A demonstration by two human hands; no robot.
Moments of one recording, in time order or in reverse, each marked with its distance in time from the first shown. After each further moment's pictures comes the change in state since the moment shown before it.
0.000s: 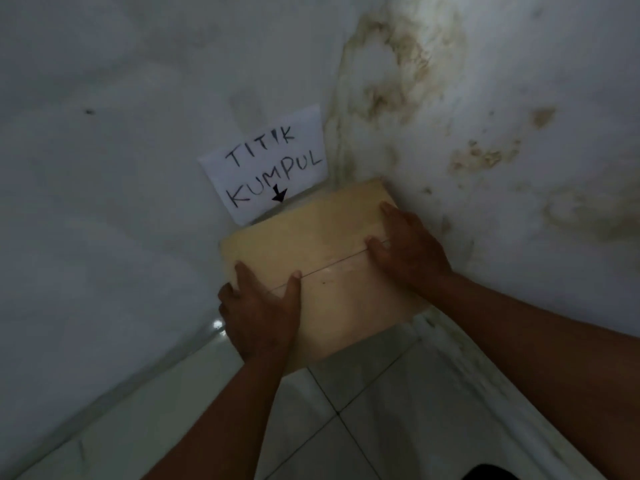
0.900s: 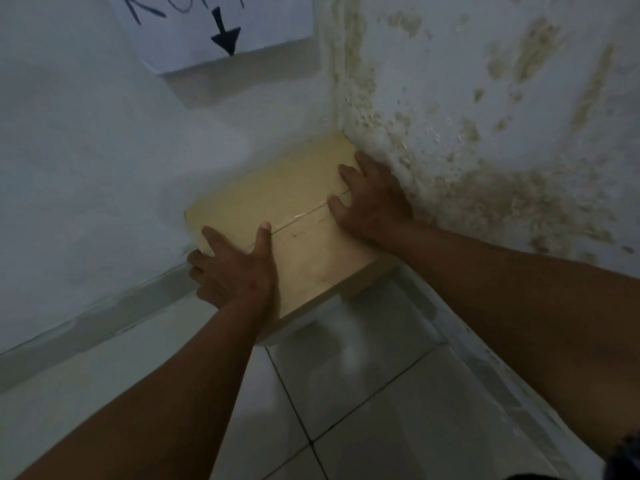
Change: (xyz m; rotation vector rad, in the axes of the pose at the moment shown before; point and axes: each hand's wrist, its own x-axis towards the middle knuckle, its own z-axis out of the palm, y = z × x) left_hand 0.048 -0.088 0.220 -0.098 0.179 -0.198; right_hand 0.074 0.089 0.189 -0.216 0.083 -0.318
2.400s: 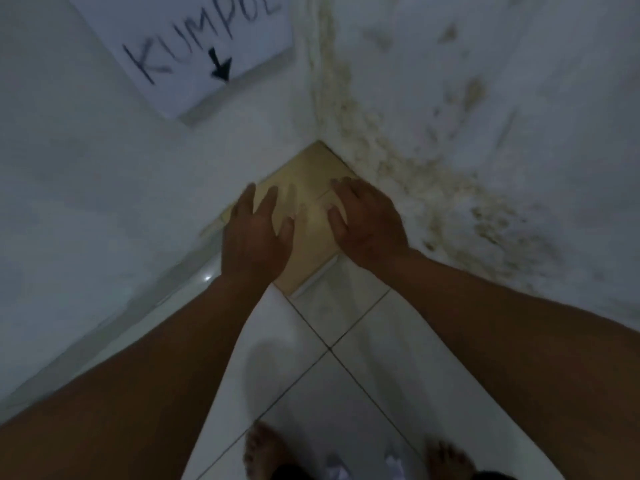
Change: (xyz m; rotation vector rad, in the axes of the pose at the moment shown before) left_hand -0.001 0.053 -0.128 0.184 -0.501 0.744; right_hand -0.090 -0.079 -0.080 0.074 0.064 0.125
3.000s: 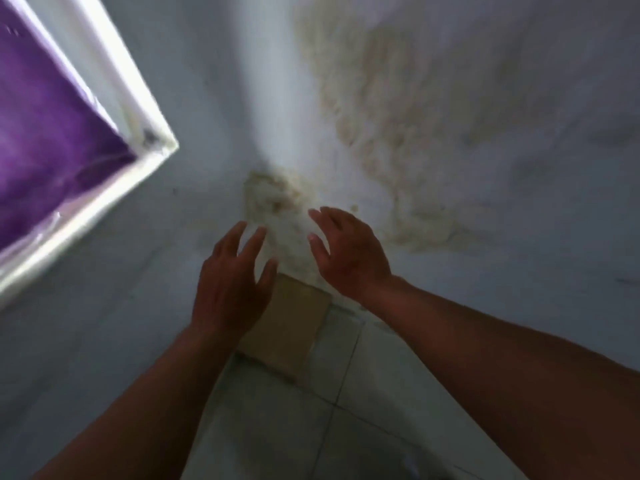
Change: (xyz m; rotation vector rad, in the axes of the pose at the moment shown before) left_hand -0.013 0.184 -0.363 0.093 0.029 0.612; right_hand 0.020 -0.188 -0.375 -0.087 0.313 0.225
